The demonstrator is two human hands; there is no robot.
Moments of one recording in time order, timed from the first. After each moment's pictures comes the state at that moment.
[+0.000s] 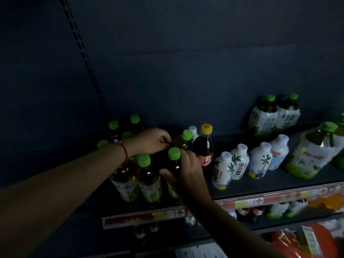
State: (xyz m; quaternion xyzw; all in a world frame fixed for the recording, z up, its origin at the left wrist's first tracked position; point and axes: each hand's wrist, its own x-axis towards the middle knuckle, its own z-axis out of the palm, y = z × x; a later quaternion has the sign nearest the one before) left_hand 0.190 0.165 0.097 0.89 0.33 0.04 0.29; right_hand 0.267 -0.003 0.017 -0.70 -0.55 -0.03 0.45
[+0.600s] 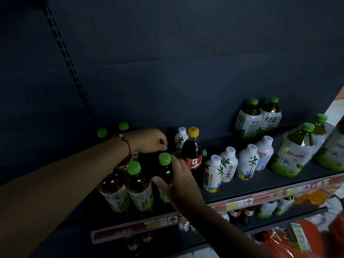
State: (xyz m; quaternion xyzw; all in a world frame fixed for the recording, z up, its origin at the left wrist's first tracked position) left_hand 0.220 0.164 0.128 0.96 0.24 -0.08 0.11; right_hand 0.272 -0.010 0.020 -0.71 -0.56 0.03 0.43
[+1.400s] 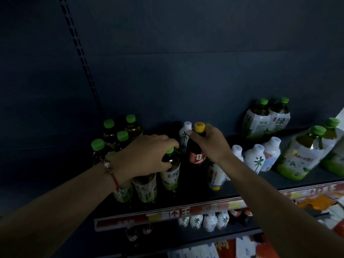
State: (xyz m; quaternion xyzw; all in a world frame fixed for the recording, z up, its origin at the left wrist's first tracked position) left_hand 0.165 0.095 0.124 0.98 0.22 0.03 0.02; right_hand 0.363 0.015 0.090 -0.74 -0.46 0.16 0.47
